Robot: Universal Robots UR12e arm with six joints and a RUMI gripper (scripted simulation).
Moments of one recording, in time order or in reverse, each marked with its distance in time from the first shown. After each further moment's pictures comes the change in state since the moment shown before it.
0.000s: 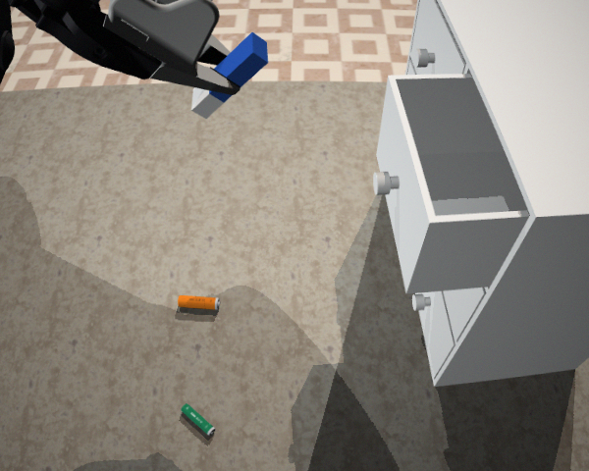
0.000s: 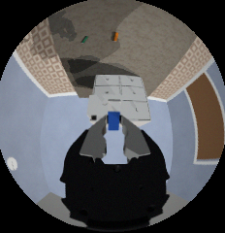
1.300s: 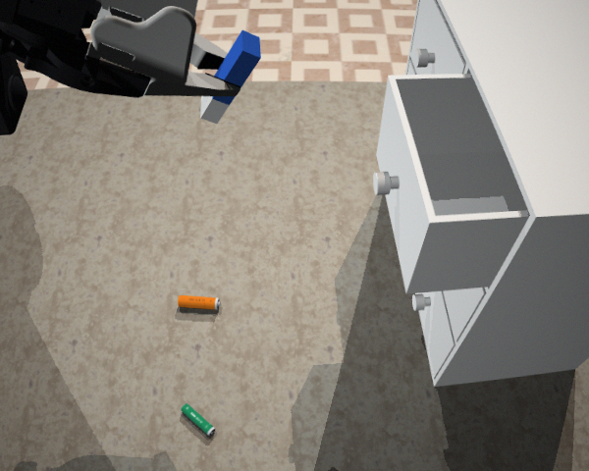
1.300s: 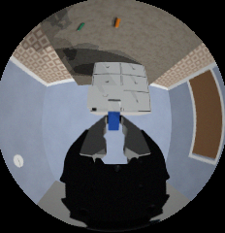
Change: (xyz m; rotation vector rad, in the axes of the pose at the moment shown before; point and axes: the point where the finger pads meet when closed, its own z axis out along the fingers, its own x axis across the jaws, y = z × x) arm -0.002 -0.002 0.001 -0.231 0.003 -0.003
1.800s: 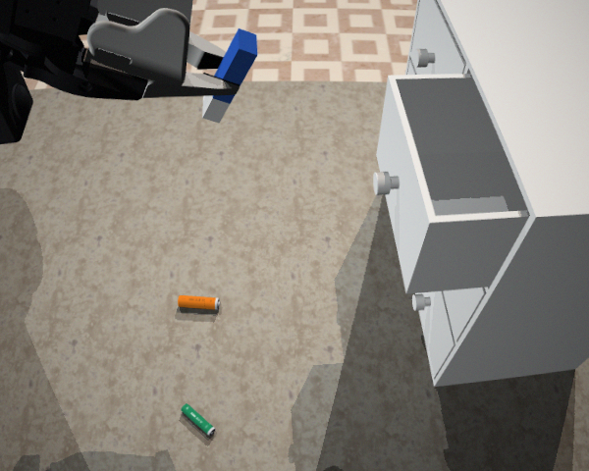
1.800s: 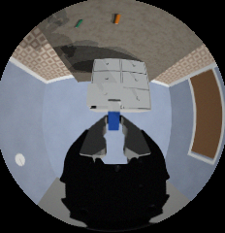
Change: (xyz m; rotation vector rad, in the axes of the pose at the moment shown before) arm 0.002 -0.001 0.000 -0.062 -0.001 0.000
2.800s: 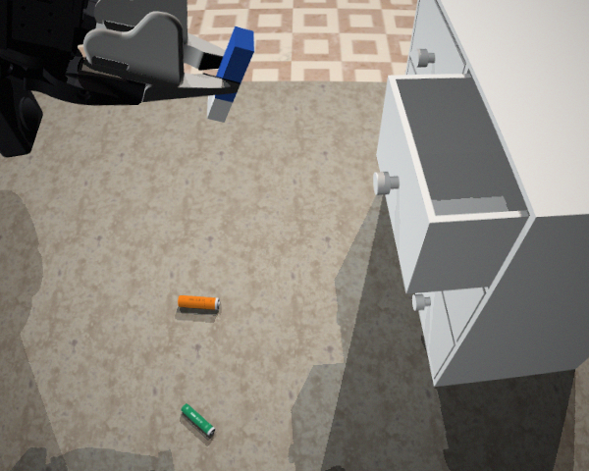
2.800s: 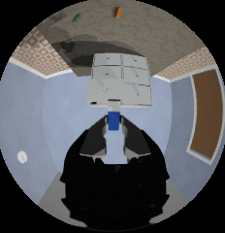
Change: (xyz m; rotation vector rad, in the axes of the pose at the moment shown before) arm 0.000 0.000 0.000 -0.095 -0.007 -0.003
